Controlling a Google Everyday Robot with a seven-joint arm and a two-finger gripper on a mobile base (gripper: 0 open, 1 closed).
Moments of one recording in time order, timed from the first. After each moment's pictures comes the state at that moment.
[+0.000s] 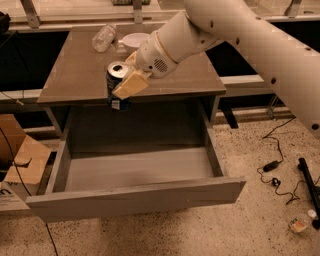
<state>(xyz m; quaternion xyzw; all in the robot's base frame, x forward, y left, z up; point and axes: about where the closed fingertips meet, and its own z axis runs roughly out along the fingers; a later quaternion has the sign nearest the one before) 0.588 0.084 0.921 -0.66 0.62 0.27 0.33</state>
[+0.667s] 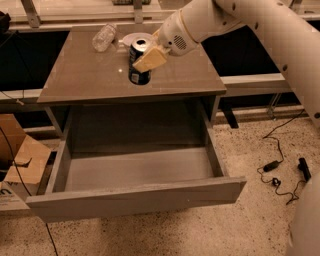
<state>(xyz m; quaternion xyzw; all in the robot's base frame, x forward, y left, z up) 0.658 0.029 0.953 -0.59 0.67 0.23 0.38</state>
